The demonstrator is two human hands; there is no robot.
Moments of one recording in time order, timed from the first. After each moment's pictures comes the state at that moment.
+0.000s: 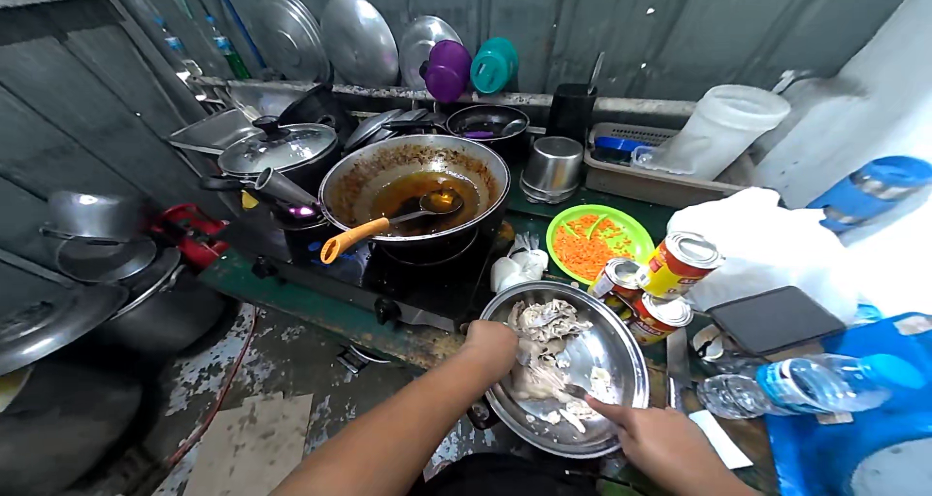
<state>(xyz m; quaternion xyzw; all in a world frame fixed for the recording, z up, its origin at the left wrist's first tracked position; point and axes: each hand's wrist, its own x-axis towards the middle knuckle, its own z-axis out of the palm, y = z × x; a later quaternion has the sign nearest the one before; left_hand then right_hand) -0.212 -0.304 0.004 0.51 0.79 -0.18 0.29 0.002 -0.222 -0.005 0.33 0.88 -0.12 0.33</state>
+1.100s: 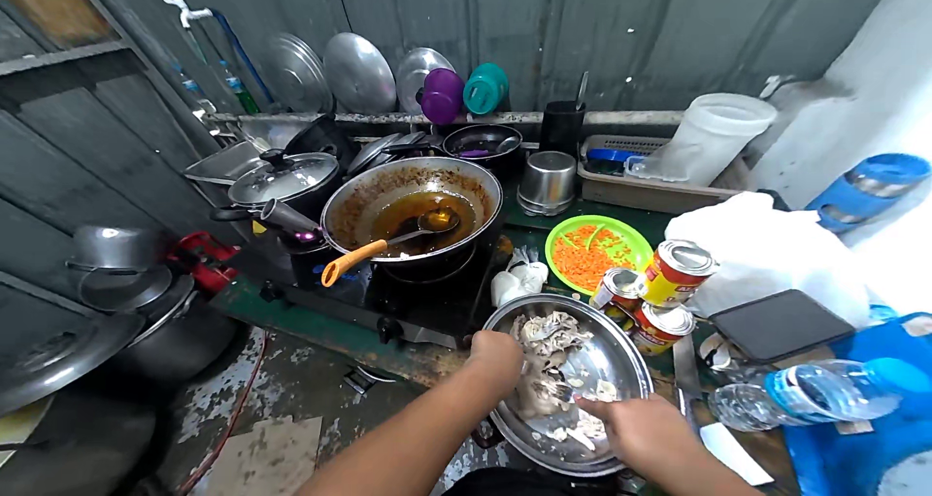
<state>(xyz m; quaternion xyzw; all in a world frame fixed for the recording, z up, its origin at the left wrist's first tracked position) -0.201 -0.294 0.022 0.48 0.80 -0.21 0.29 -0.025 -0.220 0.008 0.29 0.89 -0.10 0.34</state>
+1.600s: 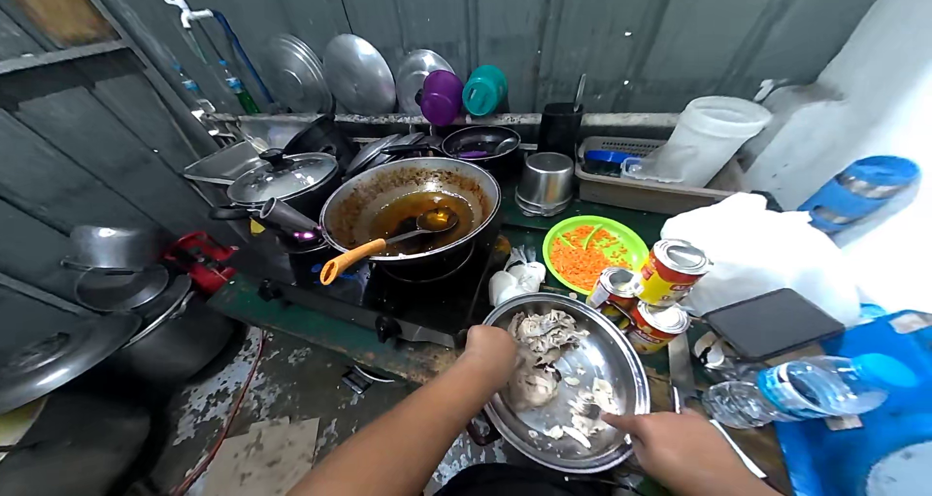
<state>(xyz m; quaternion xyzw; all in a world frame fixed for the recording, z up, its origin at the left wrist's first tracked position) -0.204 -0.296 0.020 0.49 0.81 -0.20 0.27 0.008 -0.211 0.012 0.32 0.88 -0.11 0.34</state>
